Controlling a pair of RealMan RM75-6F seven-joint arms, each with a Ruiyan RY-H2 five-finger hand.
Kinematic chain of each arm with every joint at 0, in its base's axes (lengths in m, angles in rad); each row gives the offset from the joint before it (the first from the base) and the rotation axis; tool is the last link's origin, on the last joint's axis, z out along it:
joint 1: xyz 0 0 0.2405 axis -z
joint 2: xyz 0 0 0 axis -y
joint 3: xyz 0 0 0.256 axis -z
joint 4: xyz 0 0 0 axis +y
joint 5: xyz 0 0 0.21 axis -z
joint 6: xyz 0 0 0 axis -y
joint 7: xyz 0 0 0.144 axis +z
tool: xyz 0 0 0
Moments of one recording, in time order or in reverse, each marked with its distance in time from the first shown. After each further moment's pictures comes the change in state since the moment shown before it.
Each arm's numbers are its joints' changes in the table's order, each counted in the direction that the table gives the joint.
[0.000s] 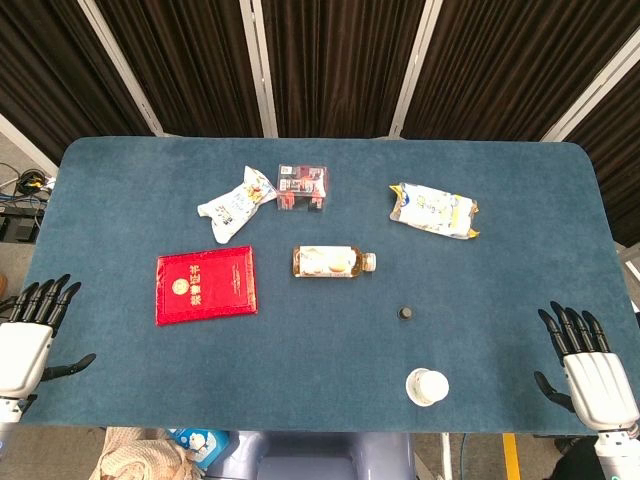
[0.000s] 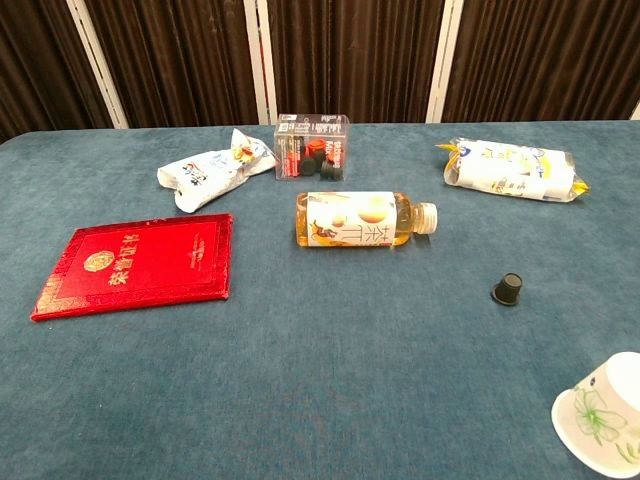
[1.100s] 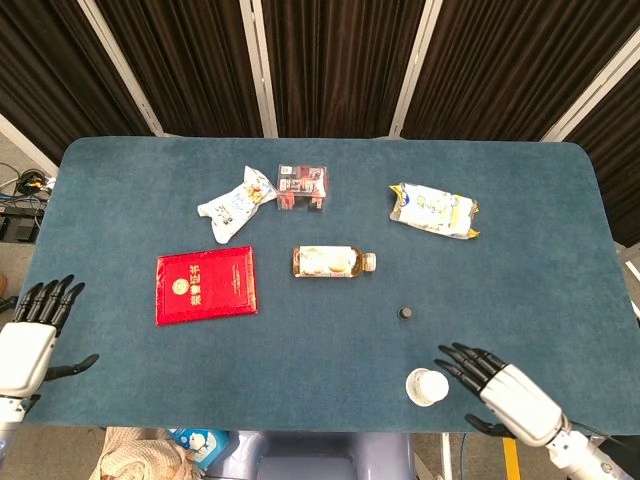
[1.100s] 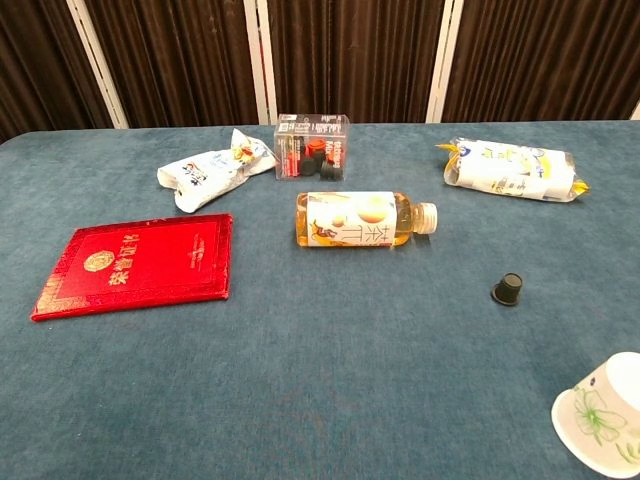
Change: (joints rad) left arm 0.006 0.008 -0.003 -0.001 -0.001 0.013 0.002; right arm -0.223 -0.028 0.155 0.107 0.472 0.091 0.314
